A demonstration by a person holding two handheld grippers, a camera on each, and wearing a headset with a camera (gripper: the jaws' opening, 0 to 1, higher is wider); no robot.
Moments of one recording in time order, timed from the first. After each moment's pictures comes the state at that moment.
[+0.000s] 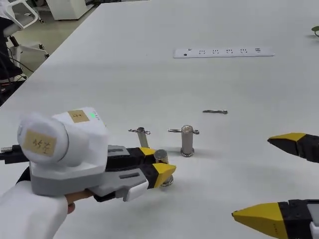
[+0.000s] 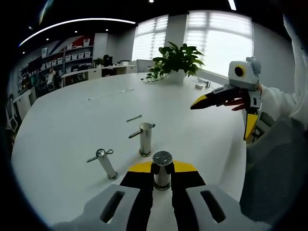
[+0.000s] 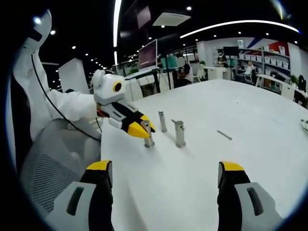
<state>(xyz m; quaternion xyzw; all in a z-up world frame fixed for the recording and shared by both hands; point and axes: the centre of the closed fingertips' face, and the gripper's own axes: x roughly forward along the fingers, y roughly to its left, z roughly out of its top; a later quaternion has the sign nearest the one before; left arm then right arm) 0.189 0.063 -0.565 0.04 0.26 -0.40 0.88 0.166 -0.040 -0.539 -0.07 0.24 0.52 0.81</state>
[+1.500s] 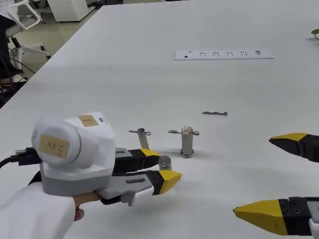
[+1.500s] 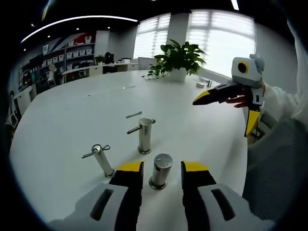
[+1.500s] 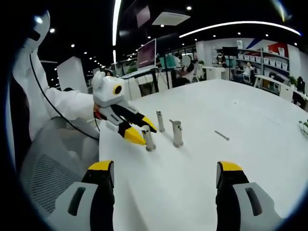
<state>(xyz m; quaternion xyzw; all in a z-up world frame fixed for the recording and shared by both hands) 0.189 0.061 -0.568 0.03 0.27 -0.40 0.88 0.168 -0.044 -0.538 -0.08 0.24 0.52 0.82</state>
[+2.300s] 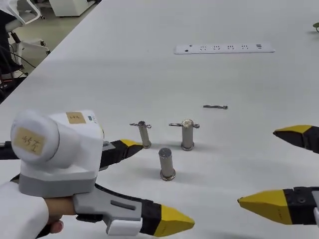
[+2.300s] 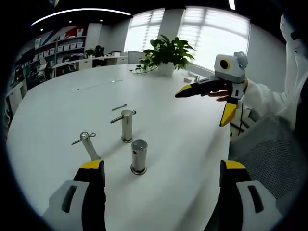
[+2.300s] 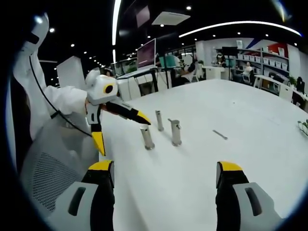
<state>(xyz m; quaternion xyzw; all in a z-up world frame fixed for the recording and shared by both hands) 0.152 0.059 -0.567 0.03 0.30 -0.44 0.84 0.170 -0.049 -0.536 -0.08 0.25 0.52 0.82</state>
